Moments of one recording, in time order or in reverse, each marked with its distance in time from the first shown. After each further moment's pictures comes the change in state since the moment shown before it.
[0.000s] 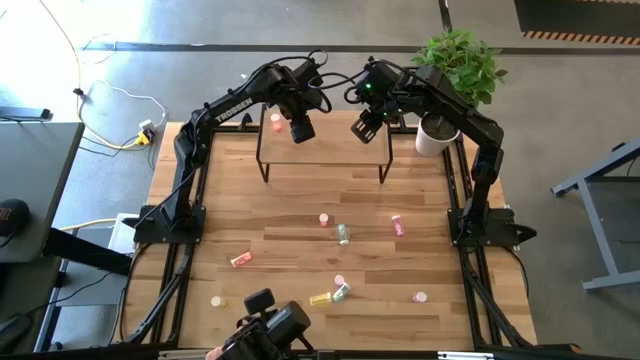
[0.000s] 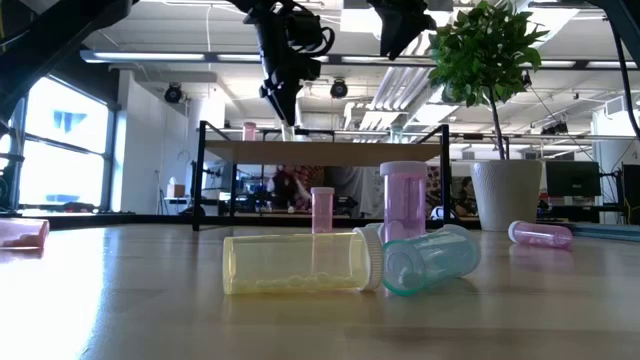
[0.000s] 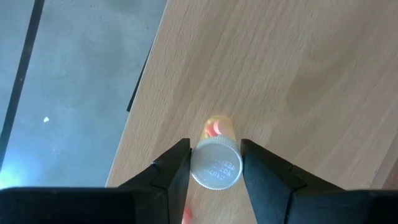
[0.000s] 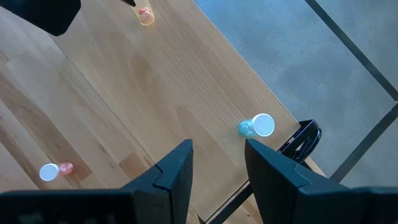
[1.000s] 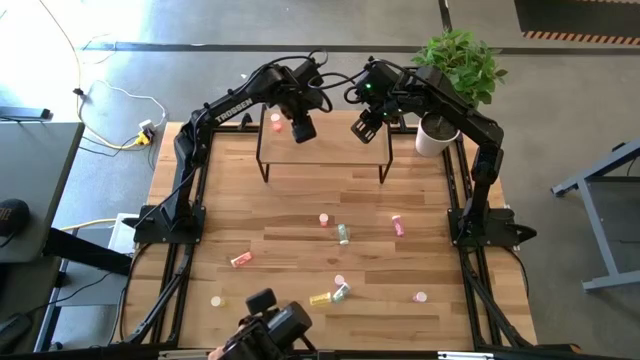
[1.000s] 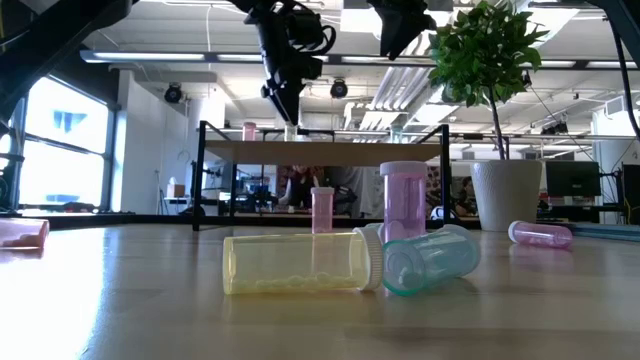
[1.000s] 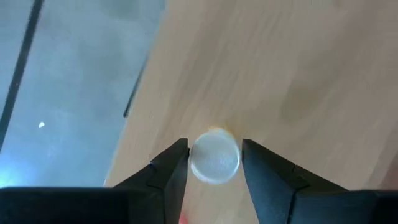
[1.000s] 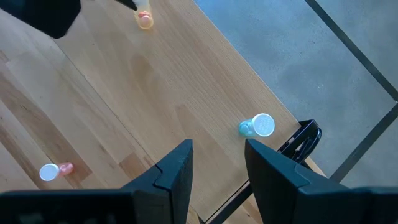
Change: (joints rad) left arm -0.004 0.000 0.000 0.024 0.013 -0.013; right arm 0.000 0.000 0.000 0.000 0.000 0.000
